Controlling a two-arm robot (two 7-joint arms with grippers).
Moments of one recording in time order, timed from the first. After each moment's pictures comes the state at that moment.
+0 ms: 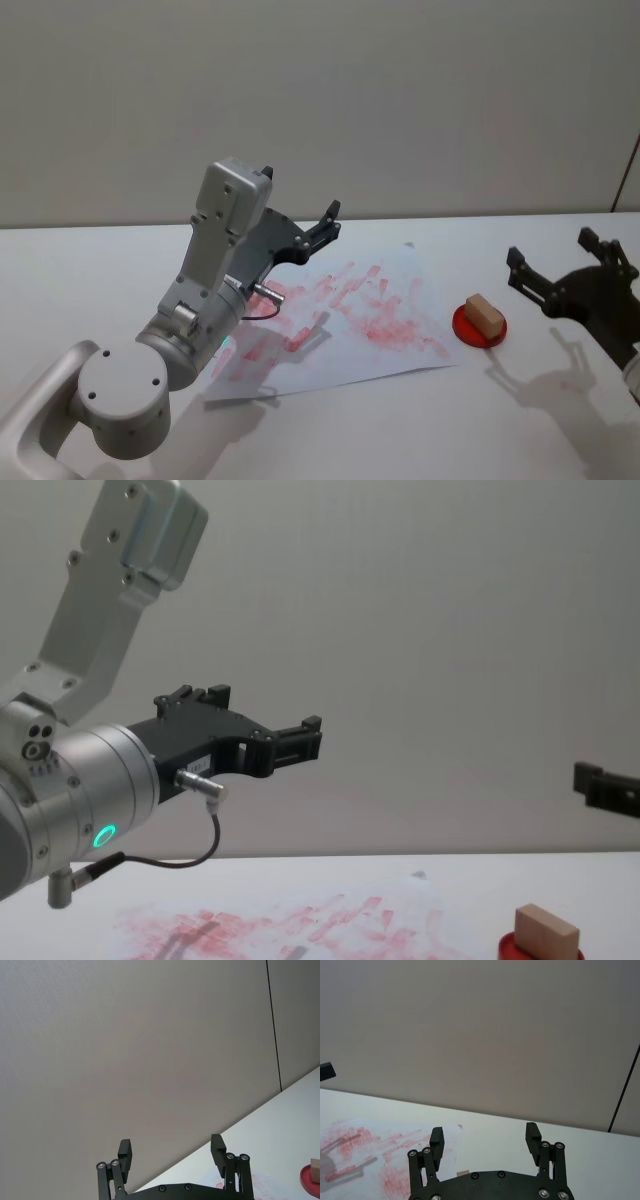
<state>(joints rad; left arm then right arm) -0.24 0.38 0.45 -1.63 -0.20 0.01 -0.01 -0.08 0.38 -0.21 -1.81 0.33 0.08 0.05</state>
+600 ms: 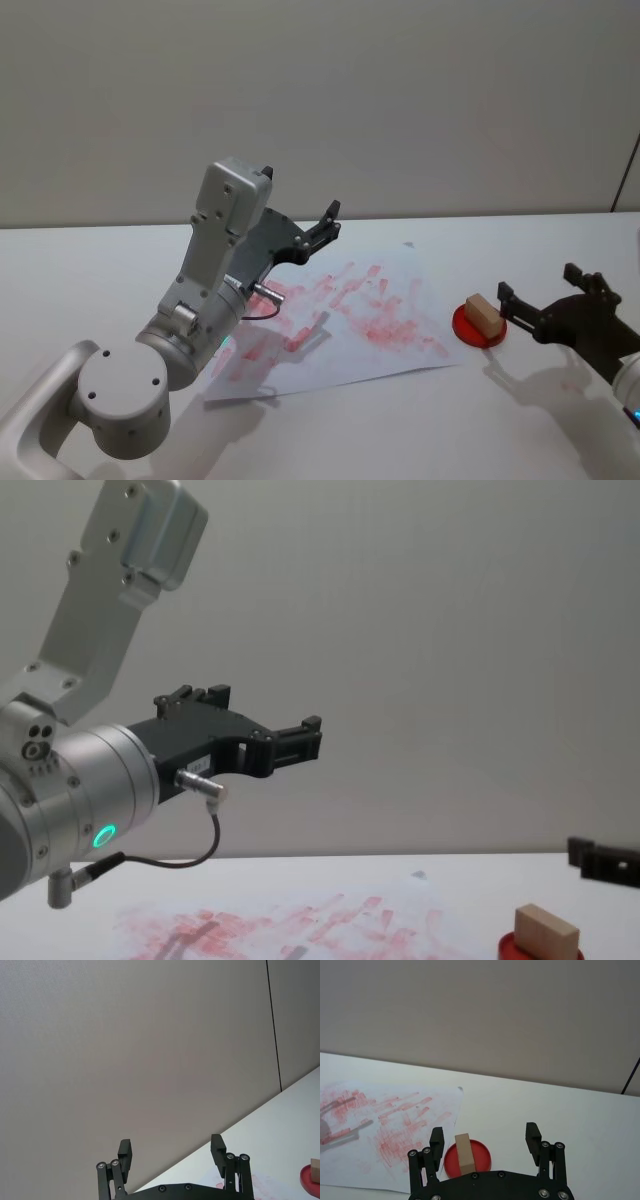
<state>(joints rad) -0.24 0.38 0.45 -1.63 -0.20 0.01 -0.01 -0.06 0.37 -0.21 -1.76 0.34 0.22 0.09</state>
